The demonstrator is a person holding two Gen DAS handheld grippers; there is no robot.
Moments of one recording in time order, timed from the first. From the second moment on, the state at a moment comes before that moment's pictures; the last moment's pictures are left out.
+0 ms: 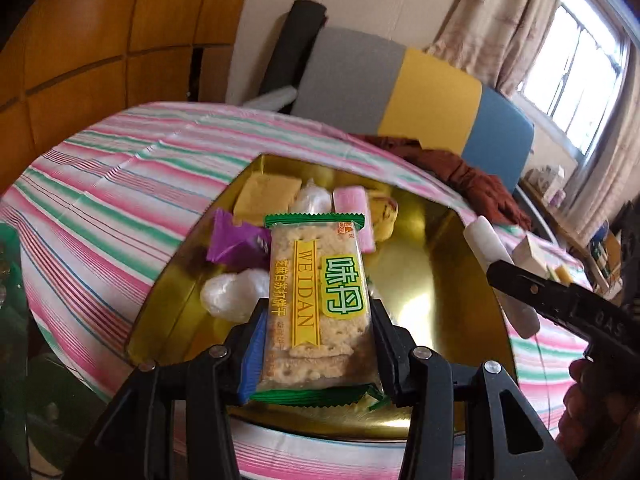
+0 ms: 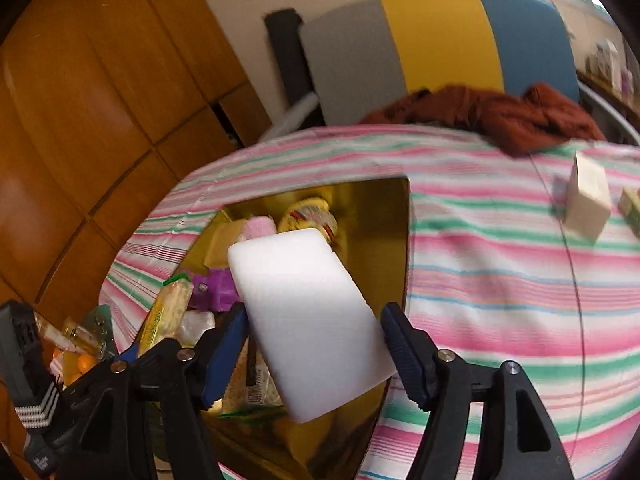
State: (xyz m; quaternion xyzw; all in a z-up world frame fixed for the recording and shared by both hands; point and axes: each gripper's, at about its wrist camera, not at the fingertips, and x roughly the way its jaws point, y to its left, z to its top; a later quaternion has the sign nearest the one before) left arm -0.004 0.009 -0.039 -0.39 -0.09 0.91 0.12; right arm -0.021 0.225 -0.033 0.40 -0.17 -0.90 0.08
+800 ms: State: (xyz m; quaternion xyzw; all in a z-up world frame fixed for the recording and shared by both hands) left arm 0.002 -0.003 -0.031 -0.38 -0.14 0.91 0.04; right arm 0.013 0.255 -0.021 0.37 -0.19 -0.91 0.07
